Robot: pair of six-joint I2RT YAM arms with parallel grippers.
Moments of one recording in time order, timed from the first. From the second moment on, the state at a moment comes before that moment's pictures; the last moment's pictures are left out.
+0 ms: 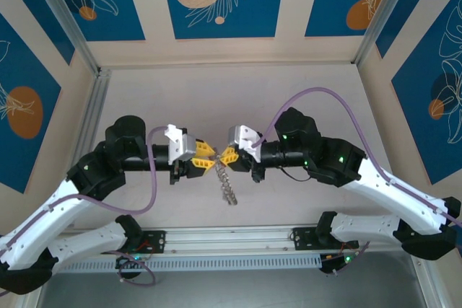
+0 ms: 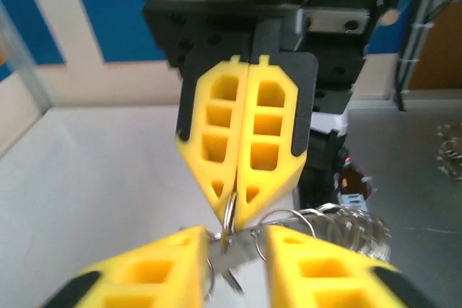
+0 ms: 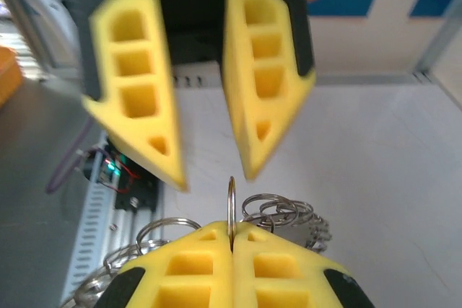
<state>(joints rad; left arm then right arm) -0.84 0.86 1.15 -0.59 0.58 0.27 1.05 1.05 1.31 -0.69 -0.31 -0.24</state>
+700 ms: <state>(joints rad) -0.84 0.91 1.18 -0.71 0.48 0.35 1.11 1.21 1.47 -0.88 -0.19 -0.33</state>
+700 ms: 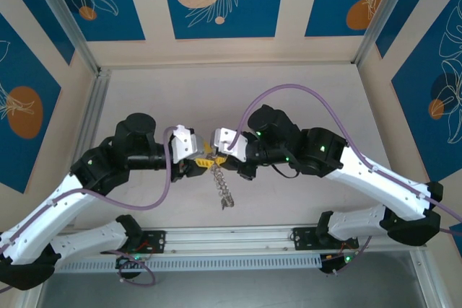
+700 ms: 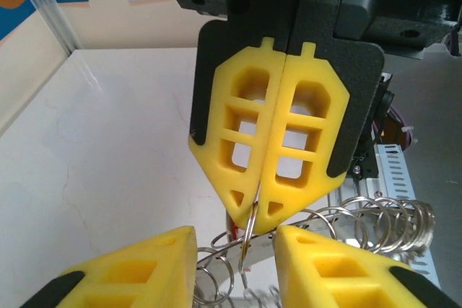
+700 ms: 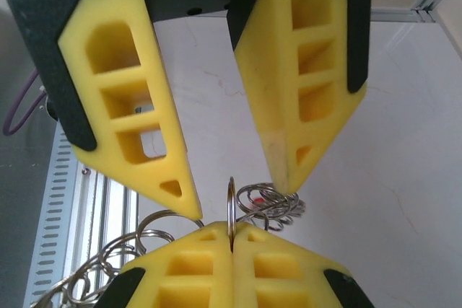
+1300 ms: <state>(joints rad) -0.84 0.90 1.15 -0.68 0.50 0.34 1.11 1.22 1.48 -0.90 -0.20 -0.34</state>
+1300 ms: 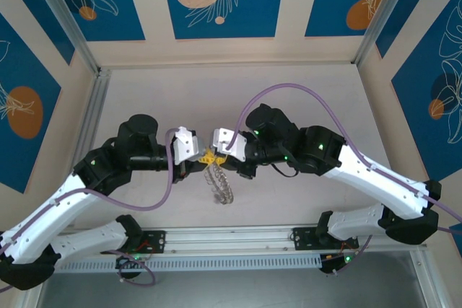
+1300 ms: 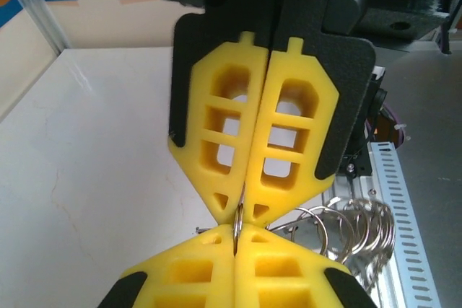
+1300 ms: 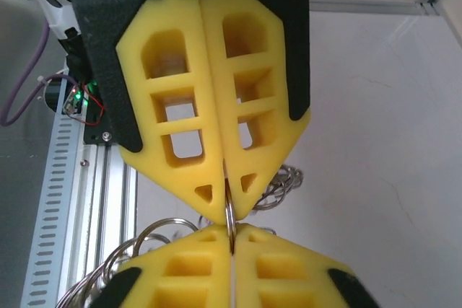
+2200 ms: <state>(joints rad) -0.84 0.85 1.01 -0.44 0.66 0.17 1.06 1.05 1.26 -0.67 -0.39 -0.28</state>
